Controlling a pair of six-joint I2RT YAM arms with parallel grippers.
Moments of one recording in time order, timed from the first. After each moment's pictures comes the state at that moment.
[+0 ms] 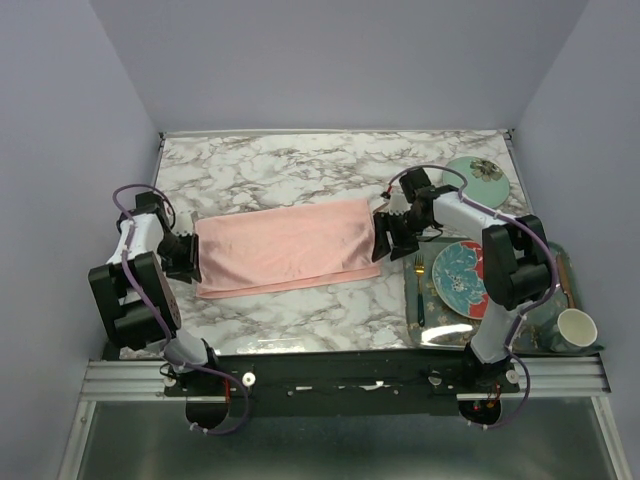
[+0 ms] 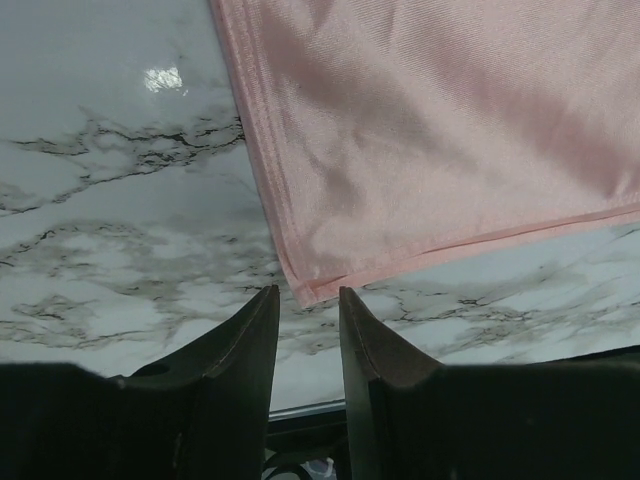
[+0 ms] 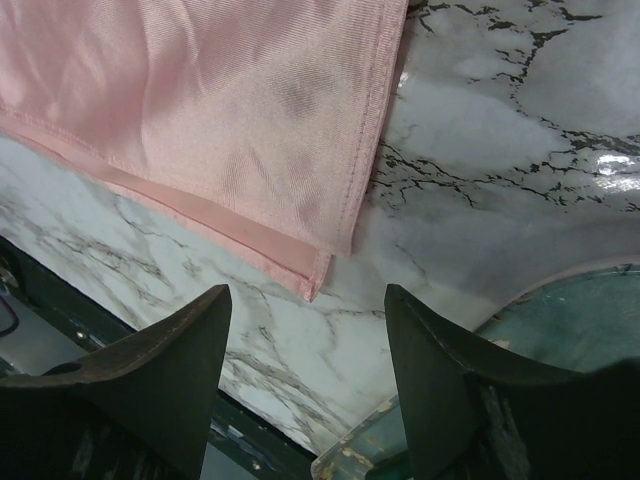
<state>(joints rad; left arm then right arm) 0.34 1.55 1.03 -0.94 0.24 0.27 0.33 1.84 1.23 -0.70 -0.47 0.12</state>
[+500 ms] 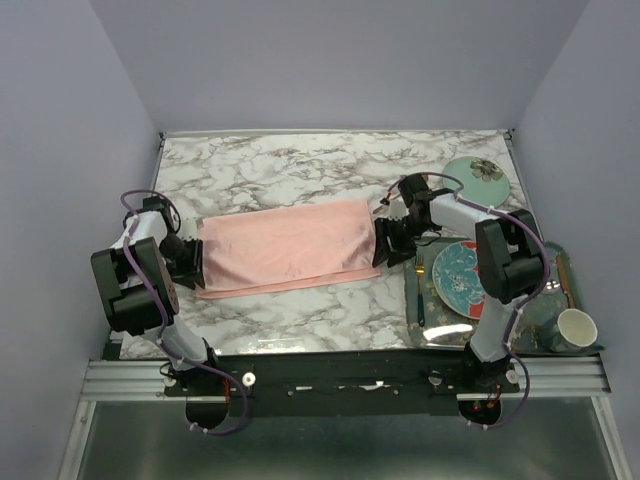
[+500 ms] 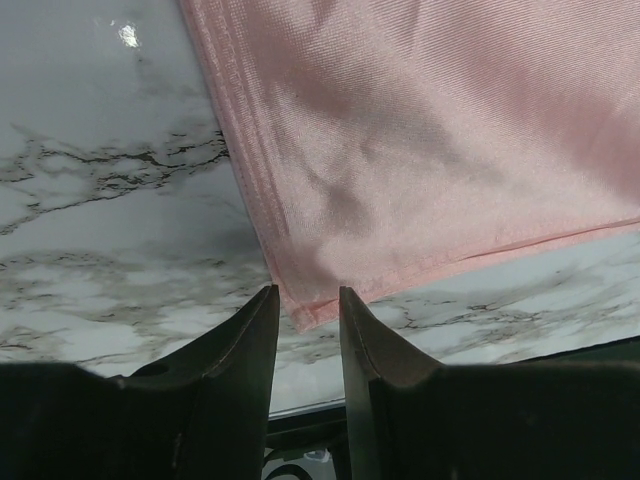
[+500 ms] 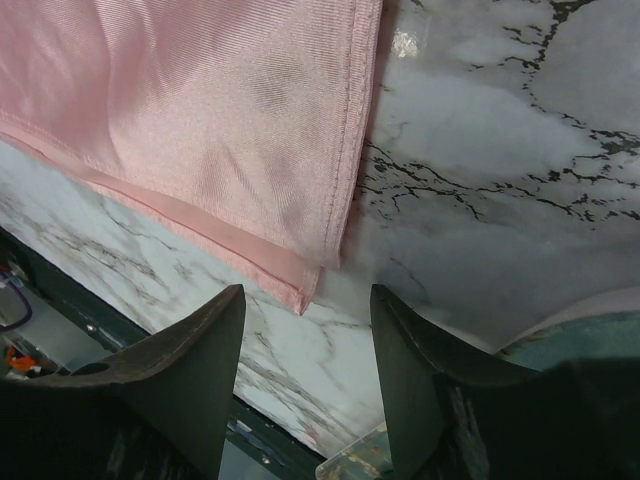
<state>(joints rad) 0.33 1.66 1.03 -0.94 0.23 0.27 0.32 1.88 1.21 -0.69 -0.50 0.13</state>
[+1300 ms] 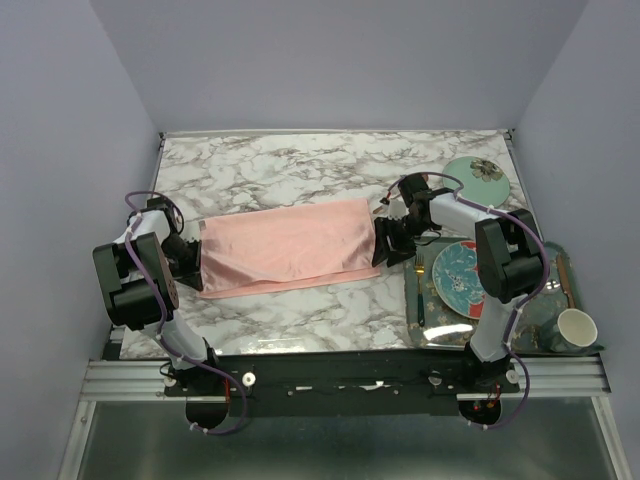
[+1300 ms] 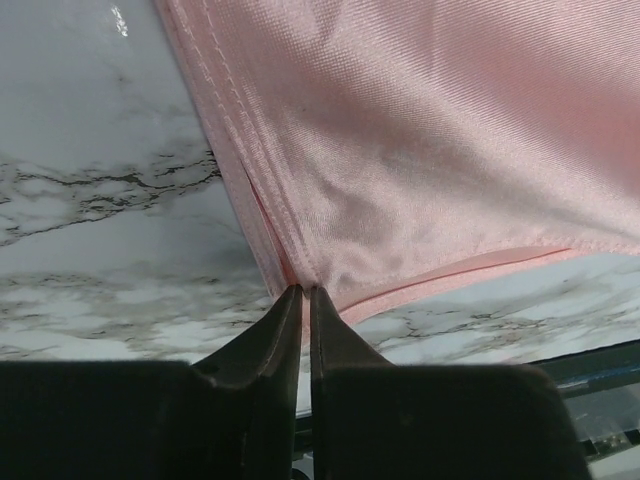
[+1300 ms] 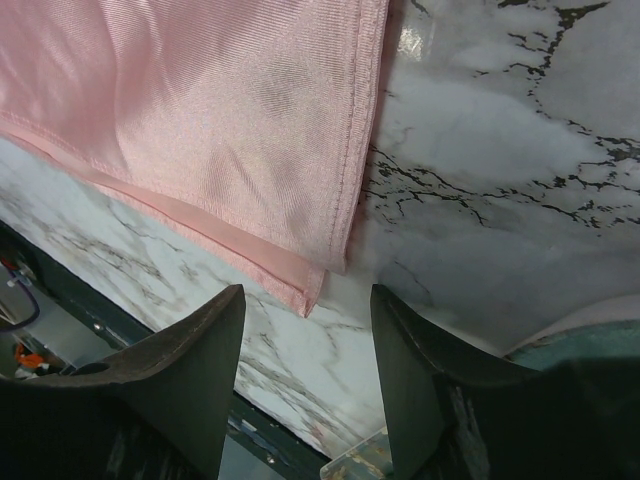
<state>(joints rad) 0.32 1.70 1.03 -0.93 0.22 0.26 0.32 1.90 1.22 -0.69 -0.52 0.14</state>
